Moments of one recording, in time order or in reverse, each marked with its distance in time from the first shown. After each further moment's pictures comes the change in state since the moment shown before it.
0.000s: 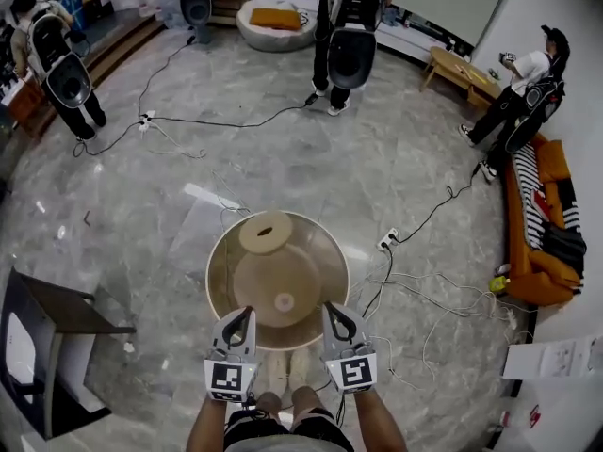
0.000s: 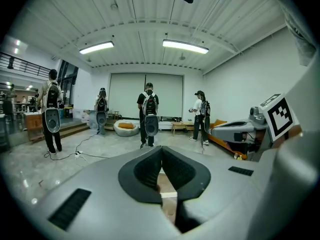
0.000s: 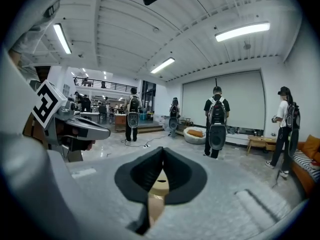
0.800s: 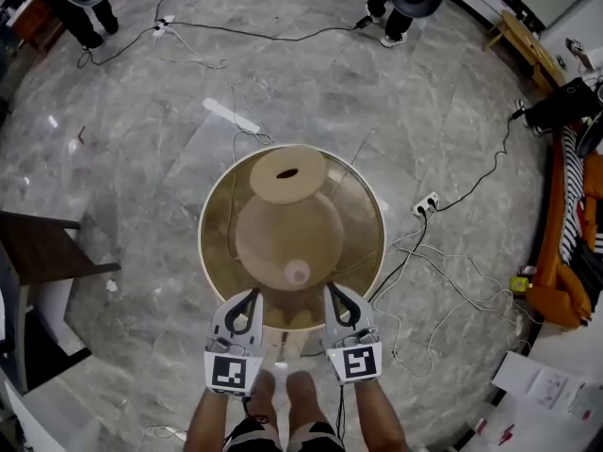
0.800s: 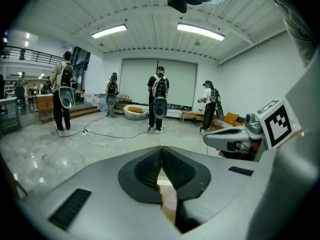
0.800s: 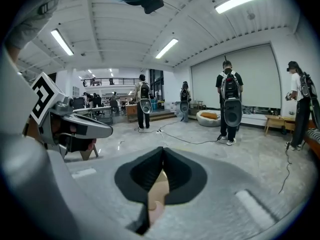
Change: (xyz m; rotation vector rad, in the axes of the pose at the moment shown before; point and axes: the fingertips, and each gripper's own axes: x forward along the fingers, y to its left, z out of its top) left arm 0.093 0.038 -0.195 -0.189 0.130 0.110; right arm 0.139 0.033 -0.210 0.056 0.123 0.175
